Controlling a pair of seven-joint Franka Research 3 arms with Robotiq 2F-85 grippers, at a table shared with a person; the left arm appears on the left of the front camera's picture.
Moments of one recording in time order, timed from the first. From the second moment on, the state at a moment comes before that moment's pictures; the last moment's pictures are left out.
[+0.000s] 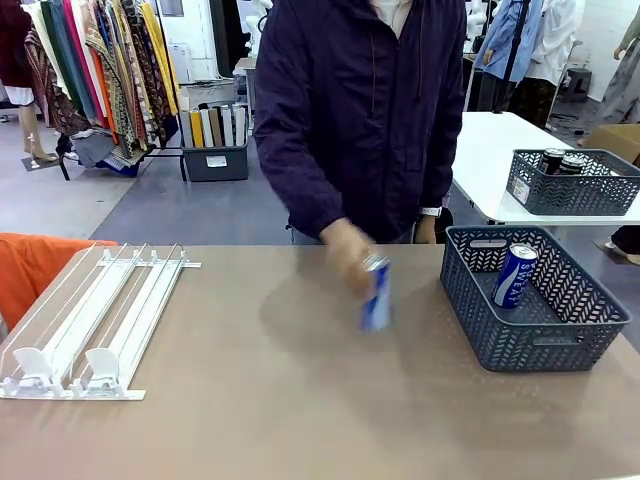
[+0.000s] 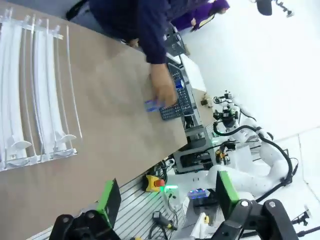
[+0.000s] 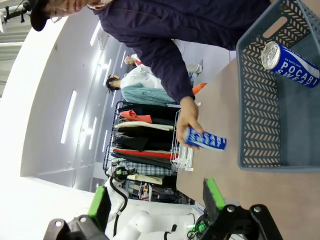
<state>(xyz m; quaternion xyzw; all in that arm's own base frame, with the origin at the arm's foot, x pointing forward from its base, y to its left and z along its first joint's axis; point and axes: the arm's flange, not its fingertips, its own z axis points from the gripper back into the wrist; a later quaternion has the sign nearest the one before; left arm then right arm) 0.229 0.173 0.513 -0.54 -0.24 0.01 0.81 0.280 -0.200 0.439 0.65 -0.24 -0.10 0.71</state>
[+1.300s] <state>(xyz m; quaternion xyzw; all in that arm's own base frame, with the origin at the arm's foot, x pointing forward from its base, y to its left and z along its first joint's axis) 0.227 0.161 0.541 -0.50 -0.23 0.00 0.83 0.280 -0.200 0.439 0.65 -0.24 -0.10 0.71</state>
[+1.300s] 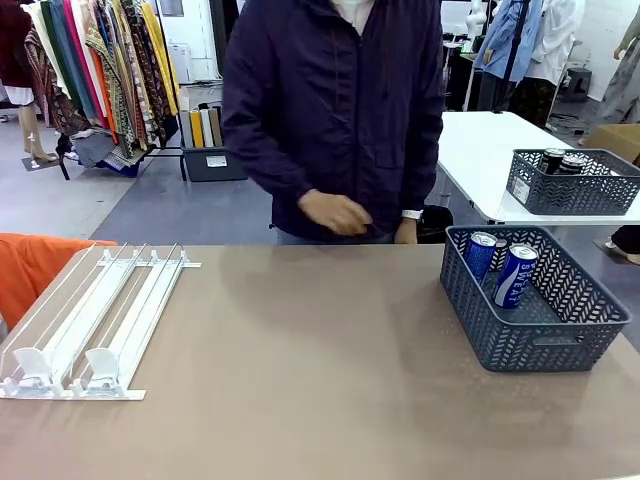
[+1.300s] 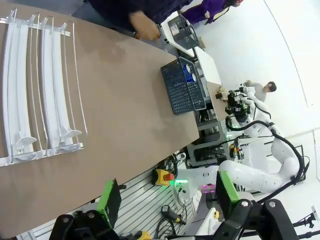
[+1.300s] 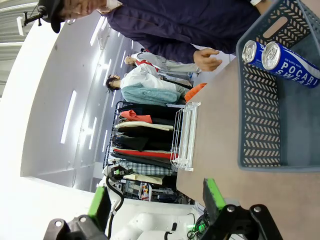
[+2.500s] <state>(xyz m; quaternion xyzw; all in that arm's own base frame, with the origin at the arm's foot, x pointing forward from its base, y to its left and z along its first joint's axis) 0.226 0.161 0.541 -0.50 -0.23 0.00 0.83 0.280 -0.200 0.439 0.65 -0.24 -0.10 0.71</state>
